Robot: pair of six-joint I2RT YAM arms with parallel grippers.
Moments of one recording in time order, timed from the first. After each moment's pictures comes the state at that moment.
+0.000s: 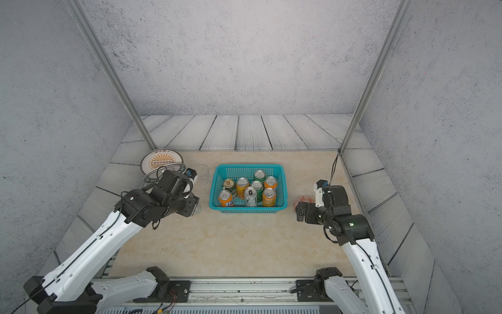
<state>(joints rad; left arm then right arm) -0.62 1.11 1.27 -1.12 -0.27 -0.13 0.17 0.82 0.97 -1.02 -0.14 0.26</state>
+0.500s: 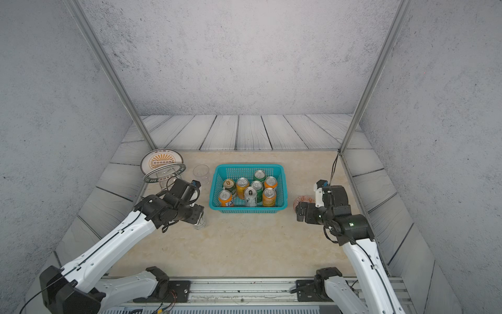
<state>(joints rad) -0.56 1.15 1.03 -0.97 -0.15 -0.20 0.17 0.82 0.97 -1.02 -0.14 0.26</state>
